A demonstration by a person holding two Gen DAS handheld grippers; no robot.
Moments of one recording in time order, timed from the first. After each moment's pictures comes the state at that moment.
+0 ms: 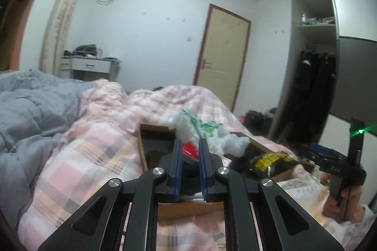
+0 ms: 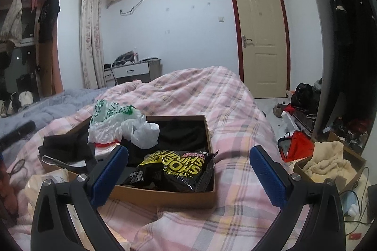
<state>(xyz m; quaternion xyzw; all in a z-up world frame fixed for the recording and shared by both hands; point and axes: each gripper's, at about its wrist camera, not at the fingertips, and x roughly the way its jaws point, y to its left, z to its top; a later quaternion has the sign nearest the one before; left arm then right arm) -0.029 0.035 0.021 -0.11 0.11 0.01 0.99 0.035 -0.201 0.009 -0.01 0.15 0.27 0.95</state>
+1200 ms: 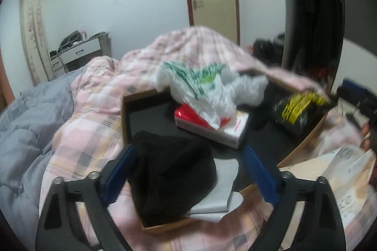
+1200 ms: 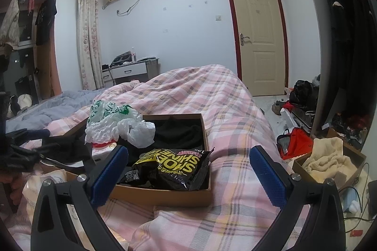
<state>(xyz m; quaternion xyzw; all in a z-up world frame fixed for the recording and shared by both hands) 0.064 -0.003 0.003 0.04 0.31 0.04 0.95 0.033 -0.209 0.009 0.00 0.16 0.26 0.95</state>
